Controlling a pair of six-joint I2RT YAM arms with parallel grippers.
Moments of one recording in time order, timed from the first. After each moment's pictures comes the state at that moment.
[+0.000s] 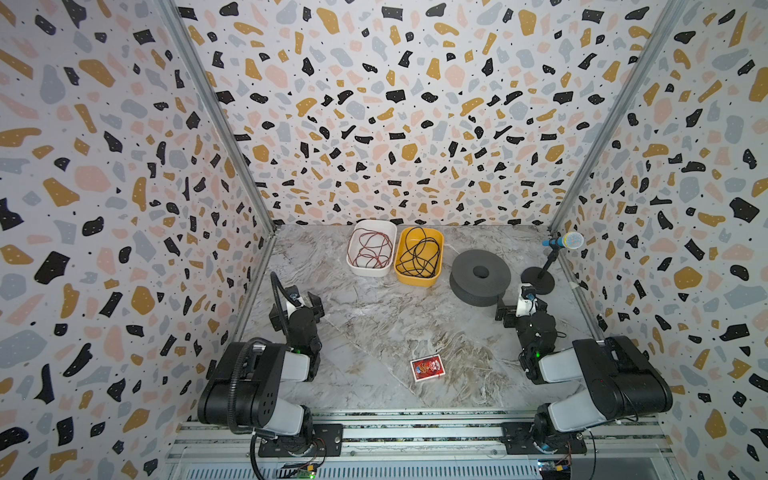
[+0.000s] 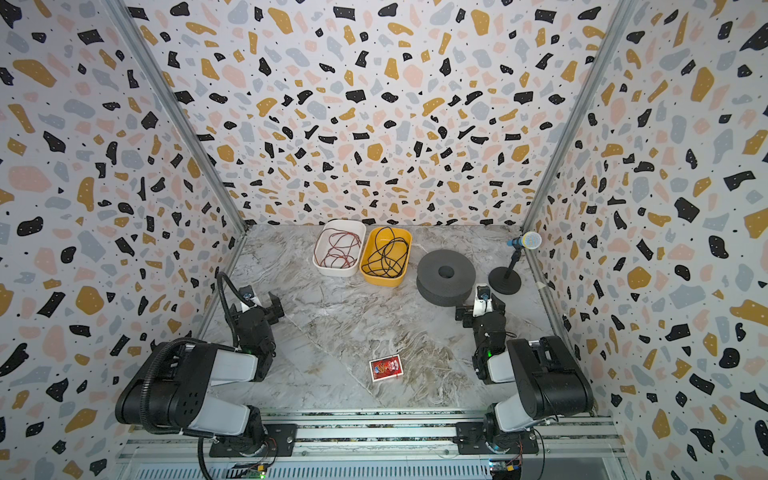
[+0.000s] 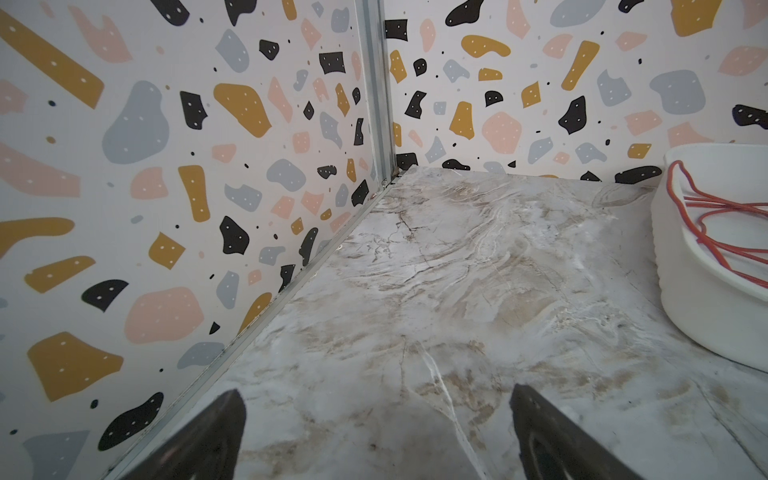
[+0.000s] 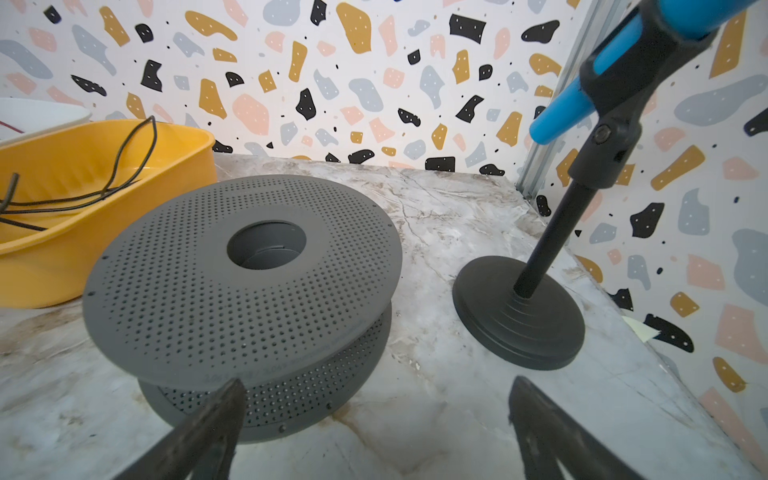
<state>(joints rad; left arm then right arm) -0.05 1.47 0.21 1.07 -0.53 0.00 0.13 1.49 0.17 1.16 0.13 -0.09</state>
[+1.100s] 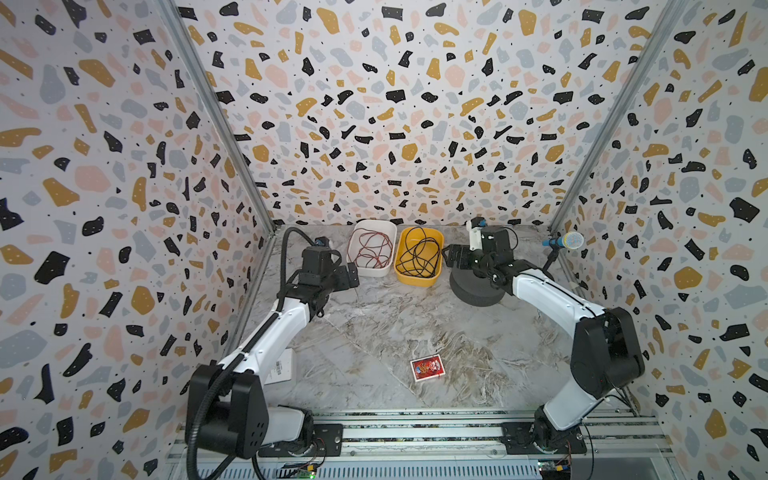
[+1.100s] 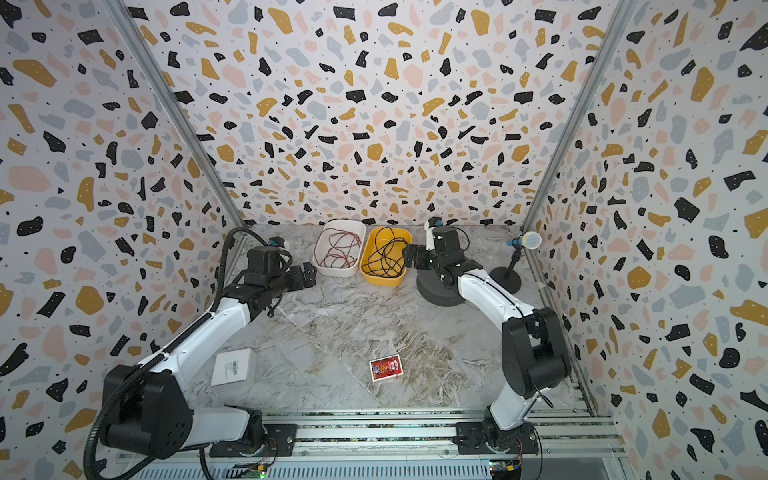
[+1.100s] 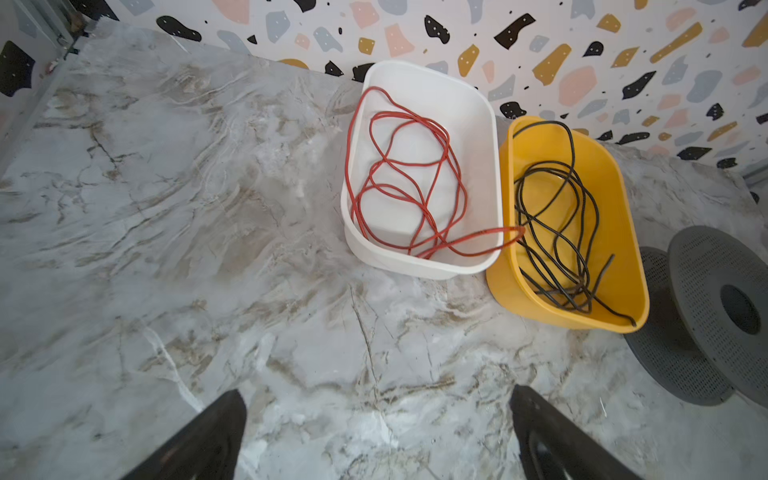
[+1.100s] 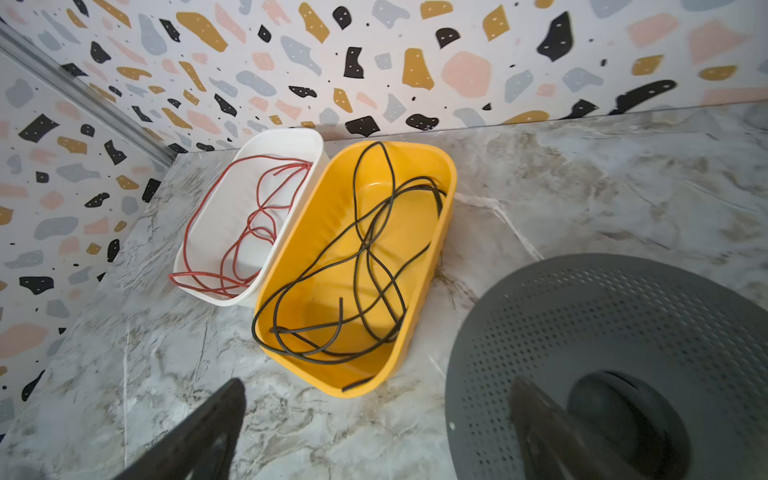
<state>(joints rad) -0.19 1.31 0.95 -0.31 0.02 -0.30 0.39 1.70 1.29 -0.15 -0.17 0.30</state>
